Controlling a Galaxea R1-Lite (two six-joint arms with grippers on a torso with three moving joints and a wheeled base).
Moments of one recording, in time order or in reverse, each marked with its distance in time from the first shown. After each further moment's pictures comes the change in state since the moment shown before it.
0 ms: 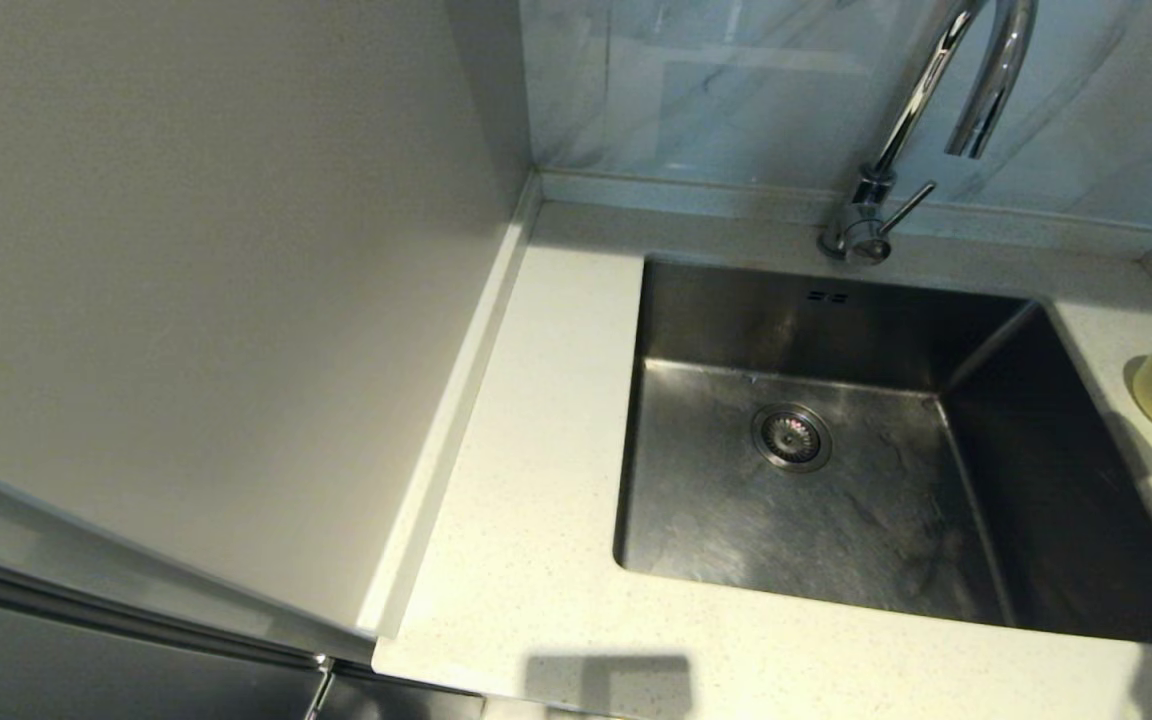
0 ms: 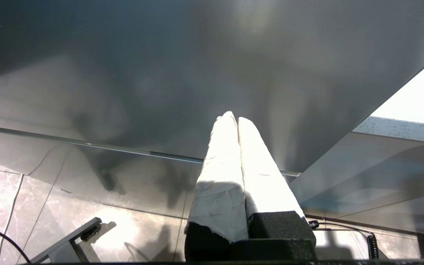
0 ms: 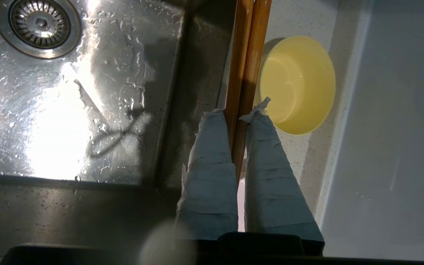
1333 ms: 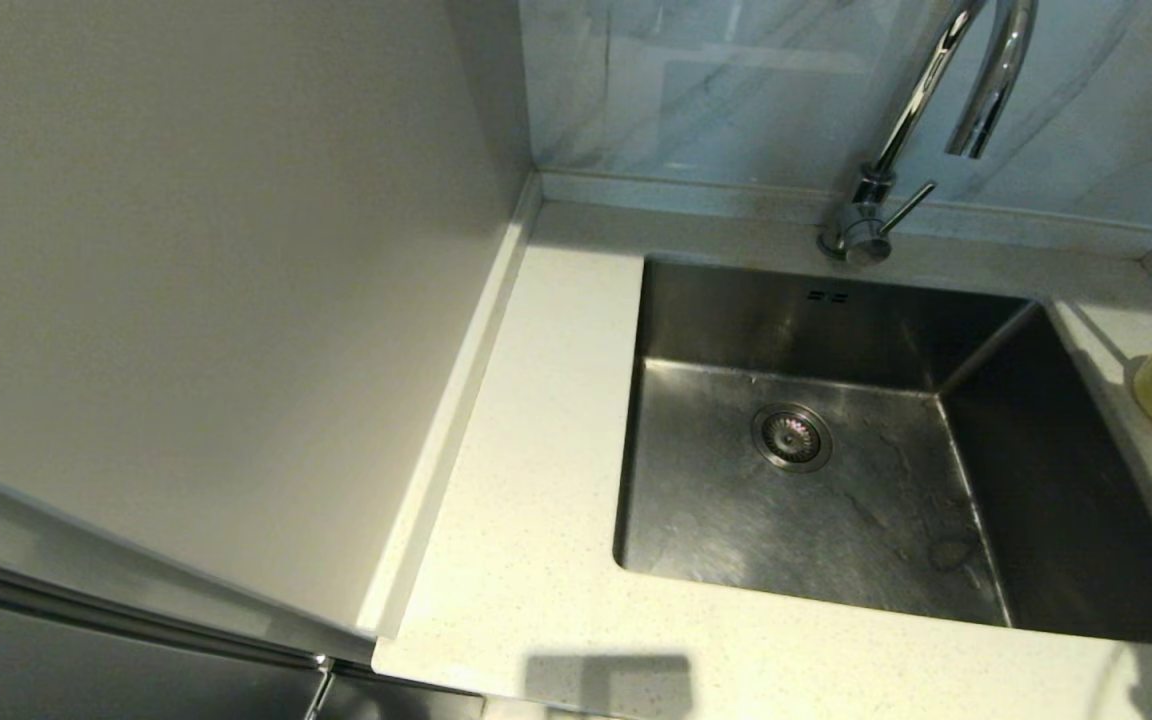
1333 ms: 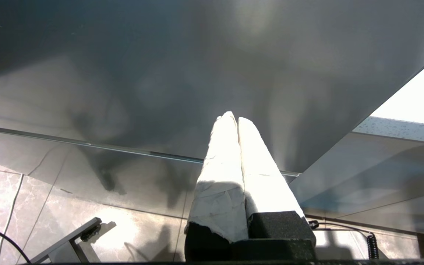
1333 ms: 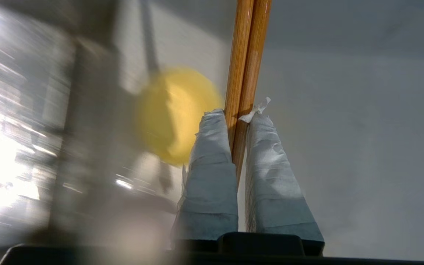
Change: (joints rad) left arm 0.000 0.000 0.000 0.000 0.000 0.000; right arm -0.156 0.071 -0.010 -0.282 -0.074 -0.226
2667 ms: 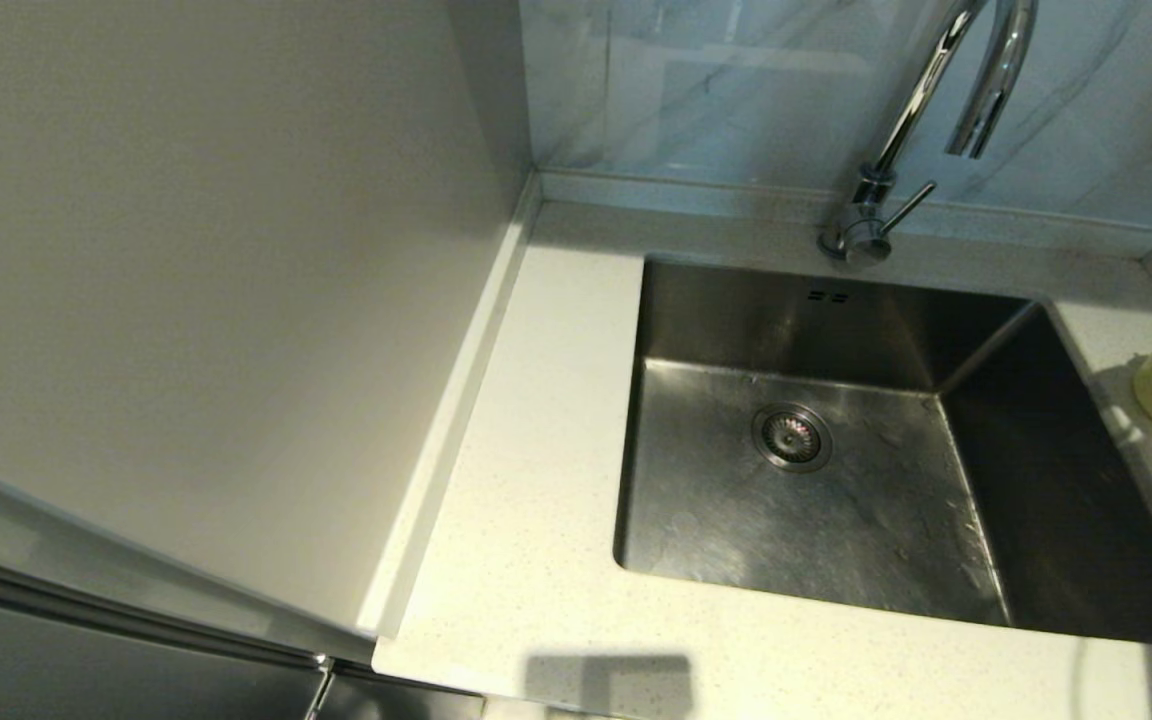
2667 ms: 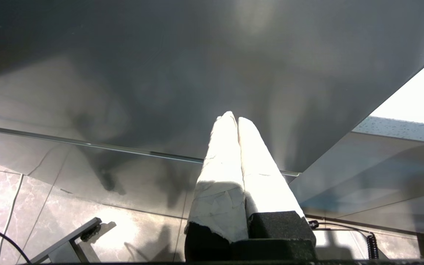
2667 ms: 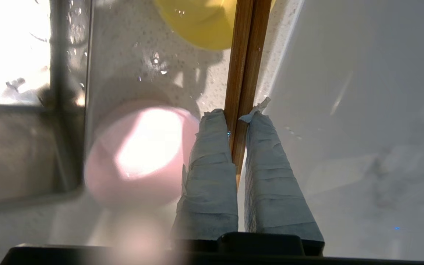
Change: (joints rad) left arm 0.000 0.000 0.000 0.000 0.000 0.000; right arm -0.111 0.177 -0.309 0.628 0.007 0.006
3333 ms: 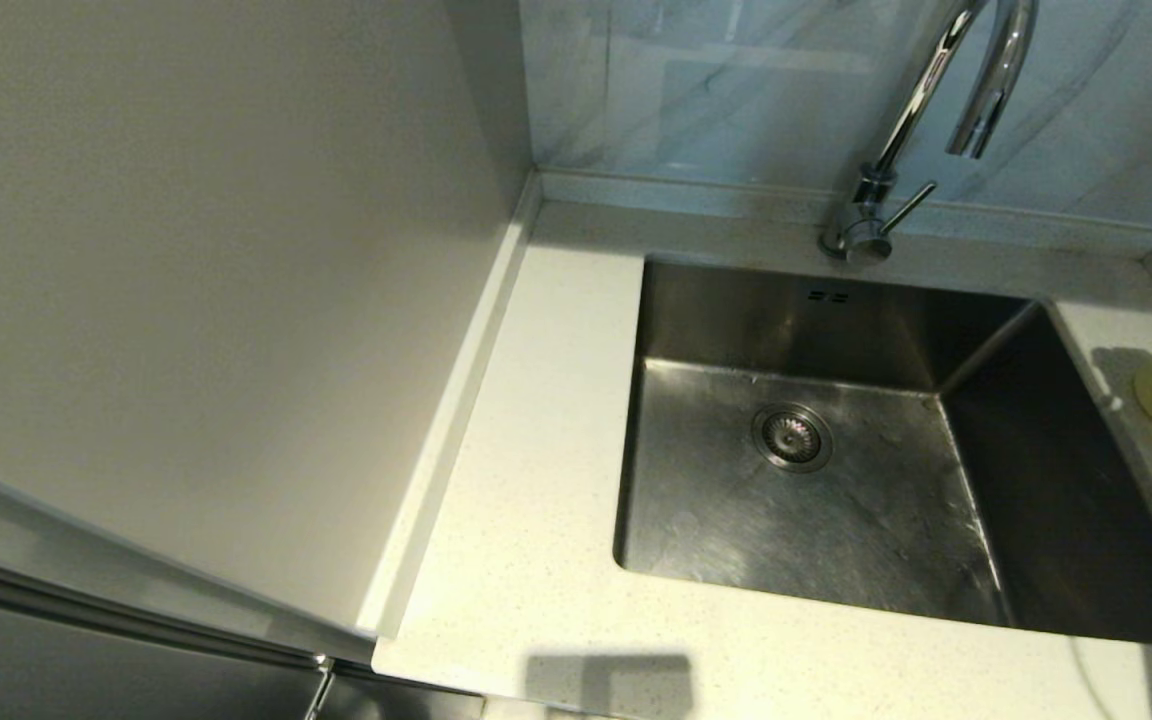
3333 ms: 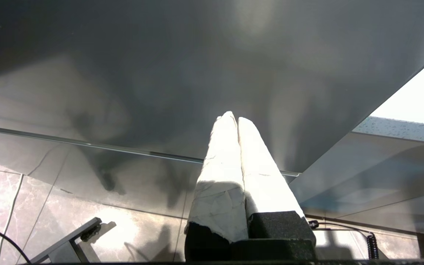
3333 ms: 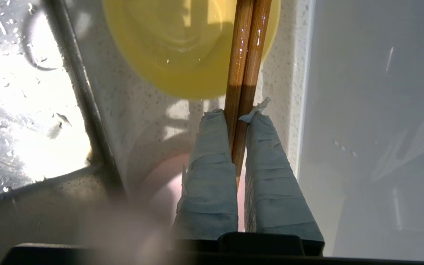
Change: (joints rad) left arm 0.000 0.000 0.000 0.000 0.000 0.000; right arm 0.050 0.162 -0.111 0.002 -0.092 0.380
